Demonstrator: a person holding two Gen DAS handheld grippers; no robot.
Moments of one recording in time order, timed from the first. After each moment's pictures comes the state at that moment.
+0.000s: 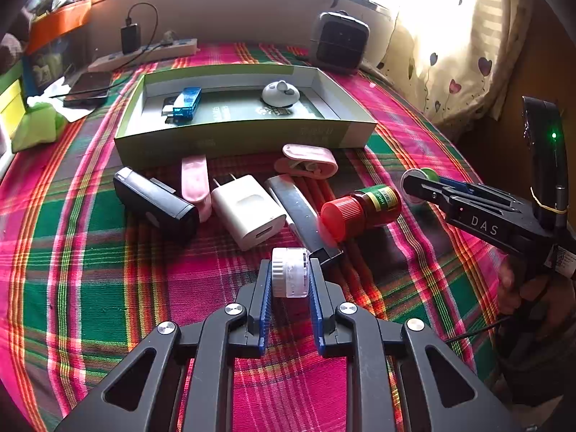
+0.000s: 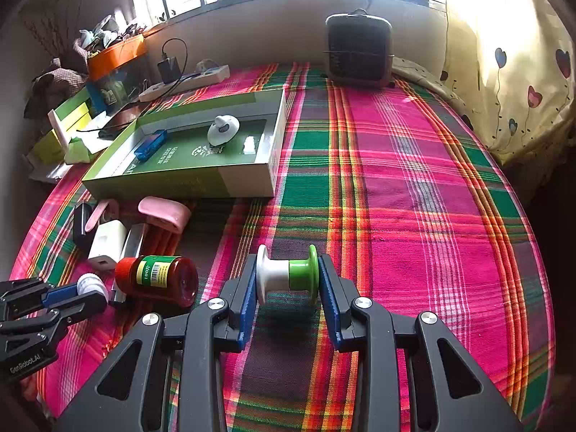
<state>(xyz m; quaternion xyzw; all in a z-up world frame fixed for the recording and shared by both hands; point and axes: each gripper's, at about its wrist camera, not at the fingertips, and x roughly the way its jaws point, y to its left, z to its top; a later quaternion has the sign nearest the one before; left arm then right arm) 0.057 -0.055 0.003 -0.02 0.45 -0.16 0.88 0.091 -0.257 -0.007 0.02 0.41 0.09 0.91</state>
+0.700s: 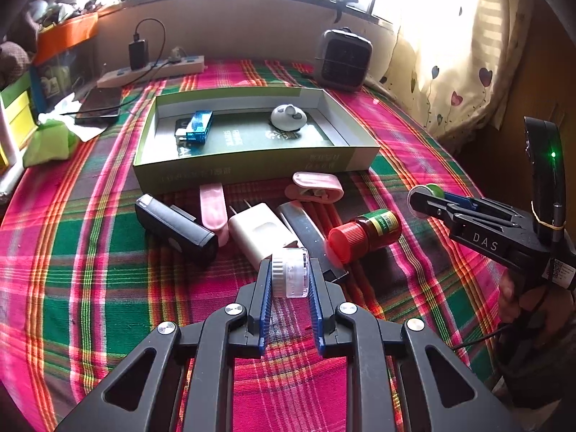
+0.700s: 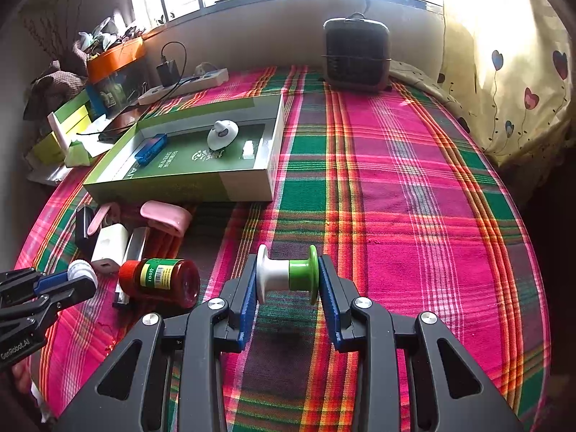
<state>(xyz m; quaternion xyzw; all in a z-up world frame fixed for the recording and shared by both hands) 0.060 -0.047 0.023 -0.02 0.43 -0.15 0.89 0.089 -0.258 -0.001 0.02 0.40 0.09 0.91</state>
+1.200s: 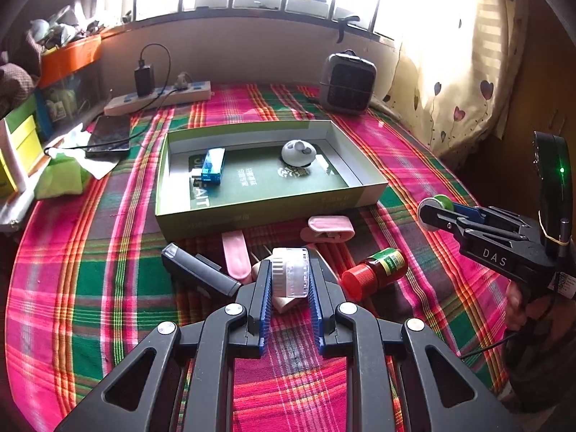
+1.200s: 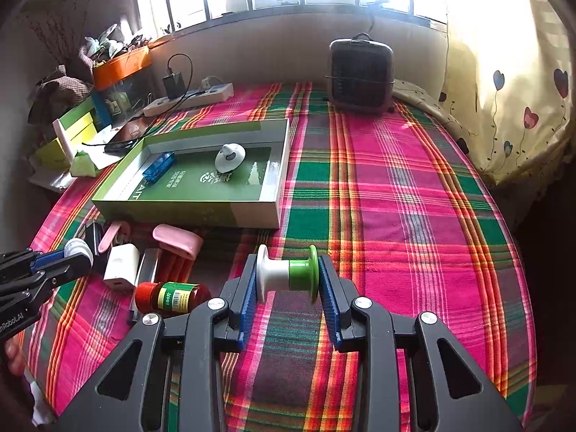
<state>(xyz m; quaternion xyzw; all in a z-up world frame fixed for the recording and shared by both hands) 0.076 -0.038 0.048 -0.01 0.40 -0.14 0.90 0.093 -0.253 0.021 0.01 0.38 0.09 0.92</state>
